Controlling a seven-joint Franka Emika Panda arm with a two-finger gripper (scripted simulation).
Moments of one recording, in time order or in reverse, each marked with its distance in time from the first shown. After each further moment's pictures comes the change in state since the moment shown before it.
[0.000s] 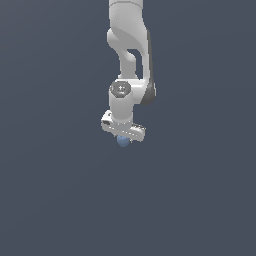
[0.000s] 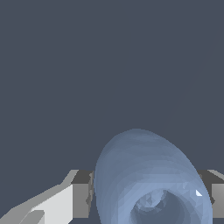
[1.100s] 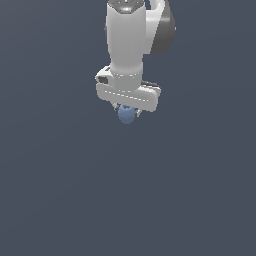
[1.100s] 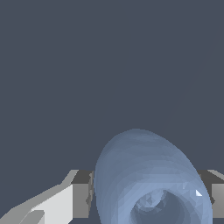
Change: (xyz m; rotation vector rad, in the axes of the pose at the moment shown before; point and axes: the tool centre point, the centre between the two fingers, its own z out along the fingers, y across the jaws) arm 0.011 -0.025 -0.203 -0.001 0.002 0.001
